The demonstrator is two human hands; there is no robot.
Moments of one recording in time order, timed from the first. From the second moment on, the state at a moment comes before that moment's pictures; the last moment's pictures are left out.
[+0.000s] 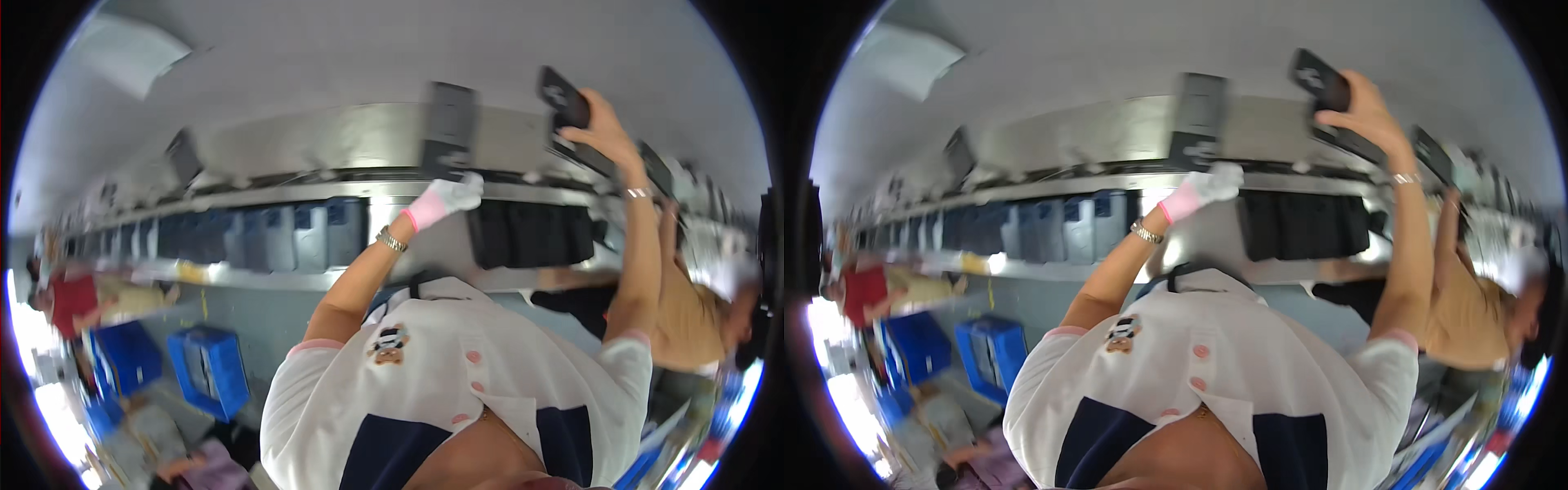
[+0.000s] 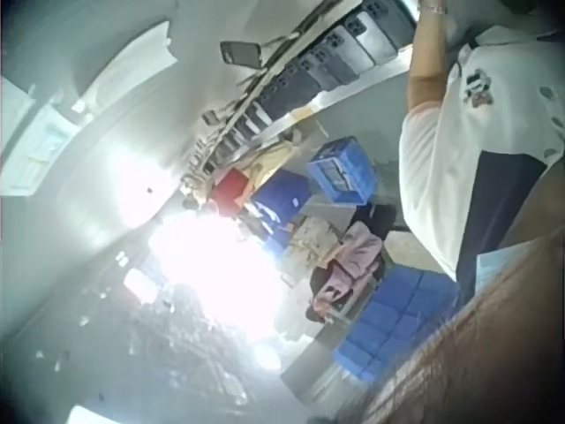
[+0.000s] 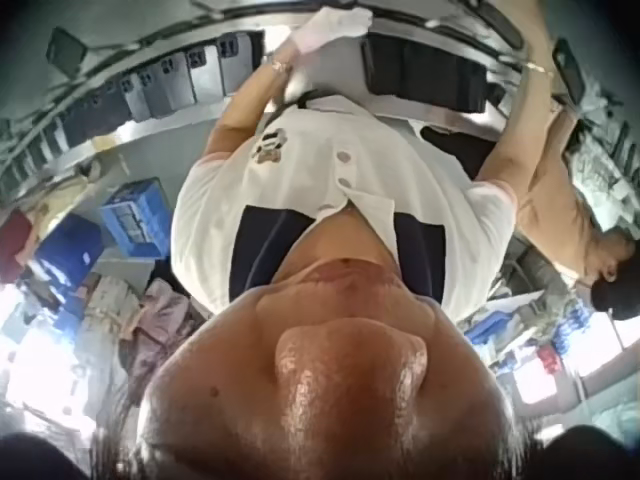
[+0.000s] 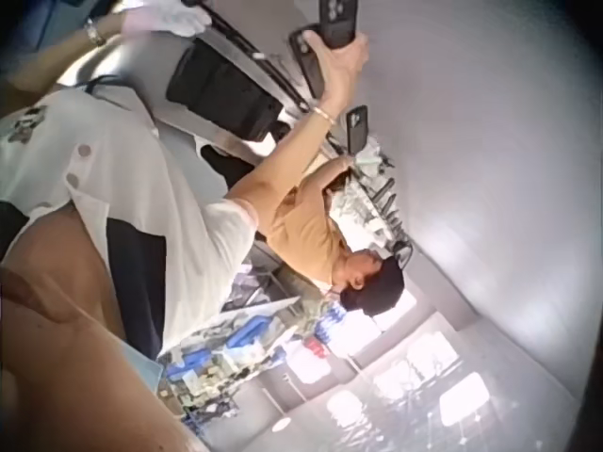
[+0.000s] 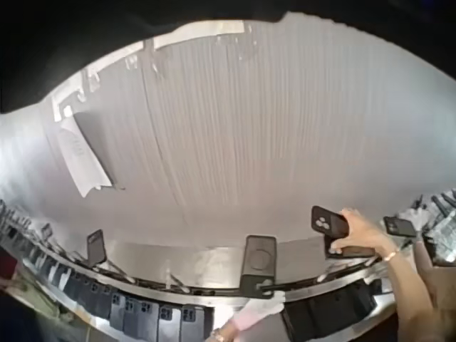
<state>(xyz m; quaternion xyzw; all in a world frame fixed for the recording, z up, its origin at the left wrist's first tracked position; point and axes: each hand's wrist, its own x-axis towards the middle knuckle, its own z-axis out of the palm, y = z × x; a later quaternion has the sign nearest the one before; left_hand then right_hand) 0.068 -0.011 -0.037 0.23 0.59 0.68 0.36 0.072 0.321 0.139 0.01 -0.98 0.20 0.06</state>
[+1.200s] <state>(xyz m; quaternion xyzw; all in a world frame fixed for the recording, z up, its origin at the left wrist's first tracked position) 0.000 -0.222 0.017 0.16 0.55 0.82 0.06 0.000 -0.010 0.142 0.23 -0.89 0.40 -0.03</state>
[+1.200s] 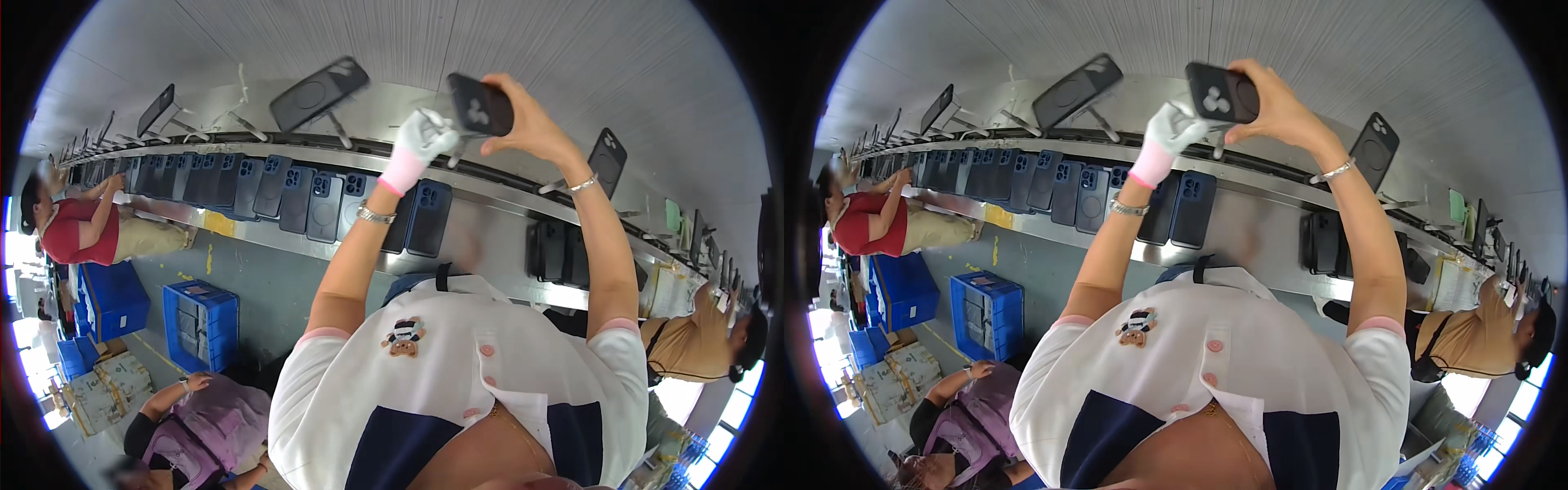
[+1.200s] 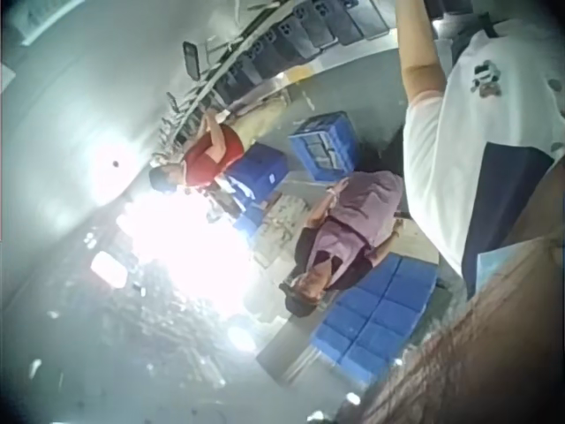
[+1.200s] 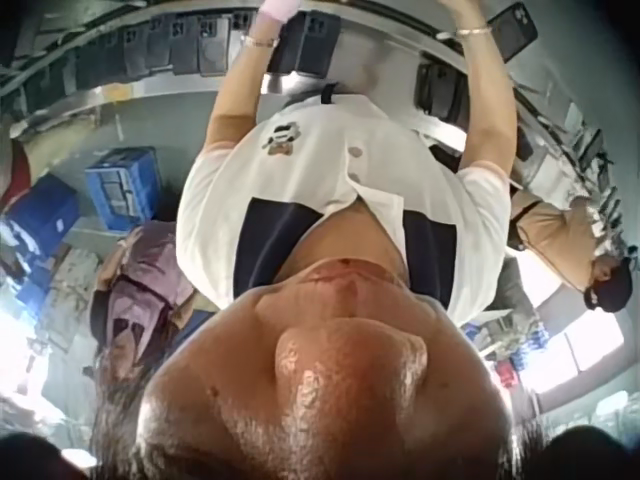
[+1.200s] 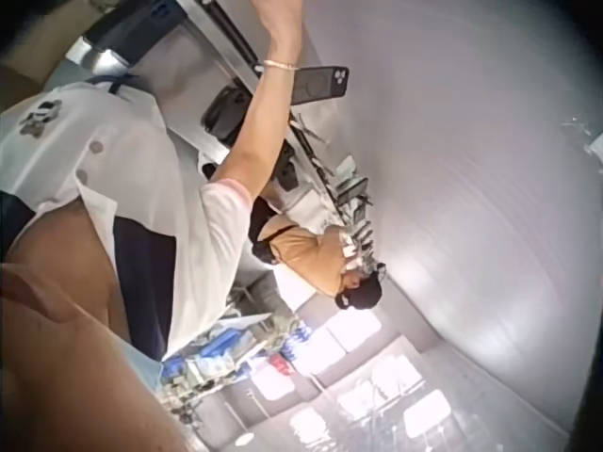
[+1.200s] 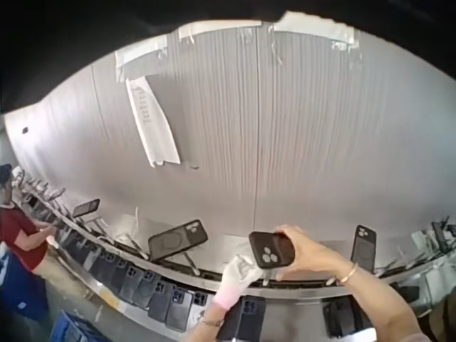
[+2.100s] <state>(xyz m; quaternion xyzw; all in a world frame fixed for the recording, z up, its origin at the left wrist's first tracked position) 0.161 -0.166 -0.075 0.01 0.69 0.70 0.18 0.216 0.154 -0.170 -0.24 -0.95 0.16 -0.06</state>
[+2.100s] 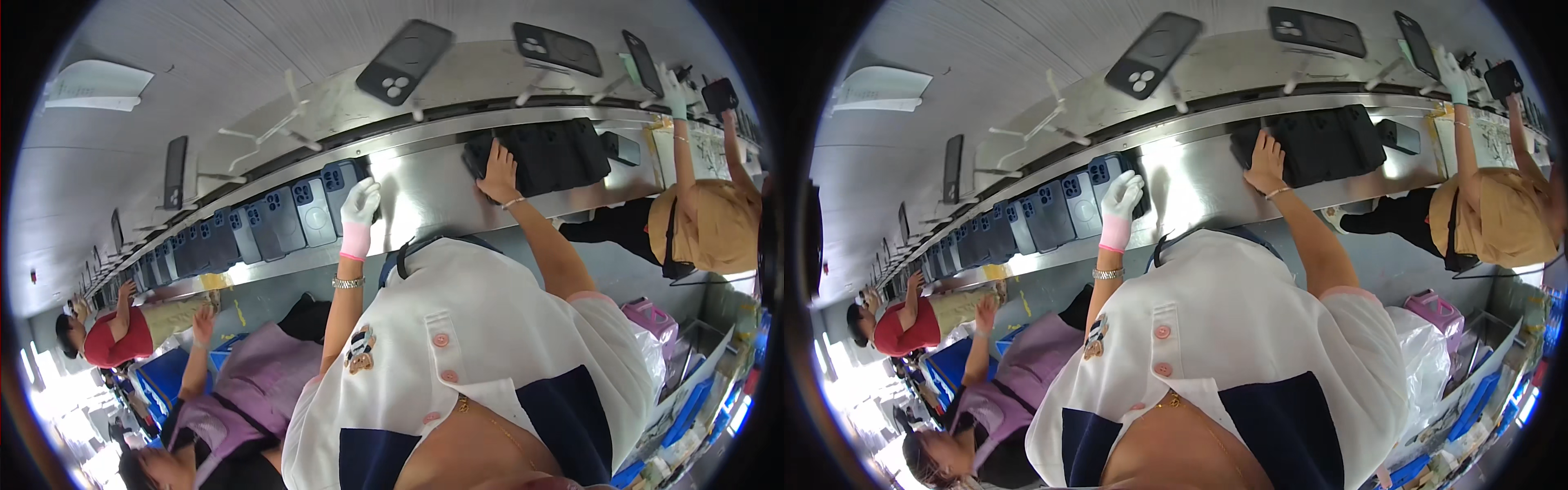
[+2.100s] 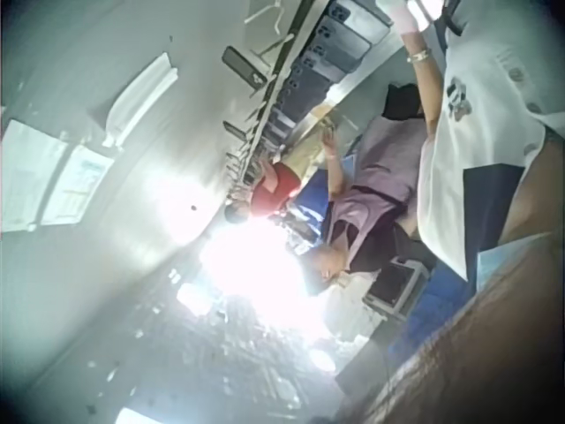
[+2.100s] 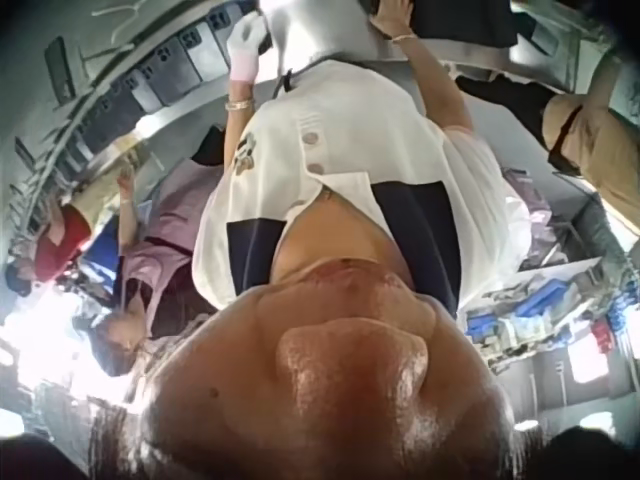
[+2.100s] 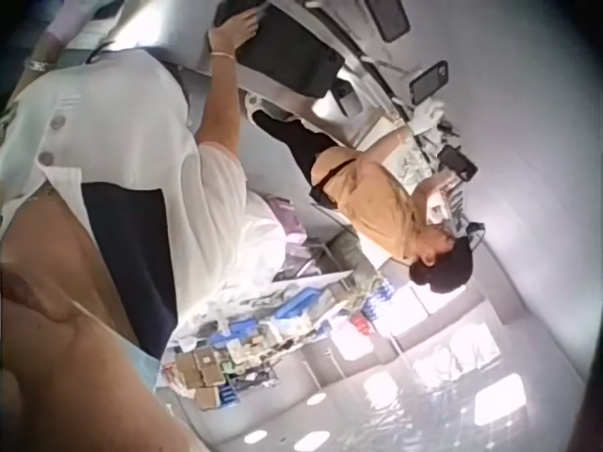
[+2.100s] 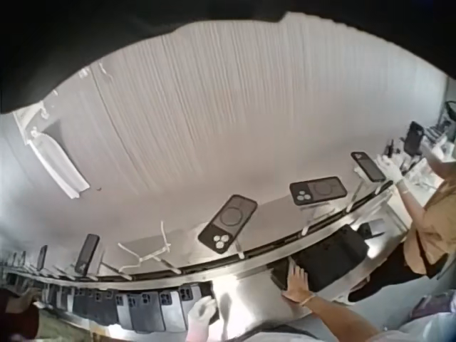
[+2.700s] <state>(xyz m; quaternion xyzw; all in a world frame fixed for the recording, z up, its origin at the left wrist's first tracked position) 0.070 -0.311 -0.029 -0.15 0.65 0.73 -0.15 0.211 0.114 -0.025 0.00 -0.87 0.46 -0.17</state>
